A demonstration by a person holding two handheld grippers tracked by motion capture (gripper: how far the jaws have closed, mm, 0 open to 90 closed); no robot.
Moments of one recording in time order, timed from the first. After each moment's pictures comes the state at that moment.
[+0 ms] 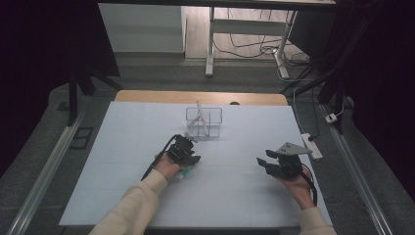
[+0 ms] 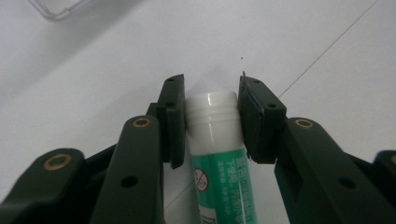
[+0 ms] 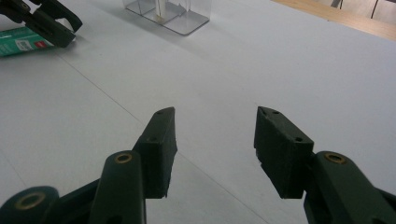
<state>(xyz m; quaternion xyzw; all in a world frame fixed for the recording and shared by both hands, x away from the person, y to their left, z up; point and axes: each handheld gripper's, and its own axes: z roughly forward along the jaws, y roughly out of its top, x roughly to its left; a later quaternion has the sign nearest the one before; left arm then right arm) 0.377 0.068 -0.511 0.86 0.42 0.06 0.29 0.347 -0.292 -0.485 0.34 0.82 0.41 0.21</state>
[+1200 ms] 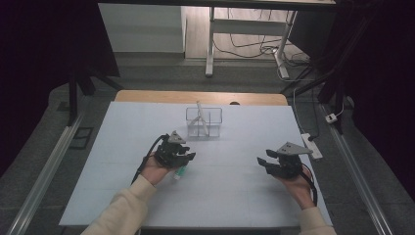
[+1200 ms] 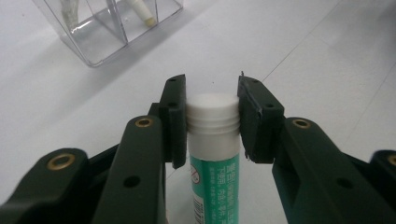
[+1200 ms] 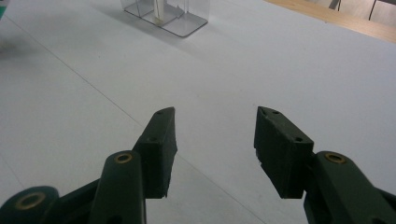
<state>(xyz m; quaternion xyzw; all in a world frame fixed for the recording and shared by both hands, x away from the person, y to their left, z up) 0.338 0.098 -0.475 0.84 0.38 0.11 0.37 0.347 -0.292 -0.484 0.34 0.82 0.42 0.21</state>
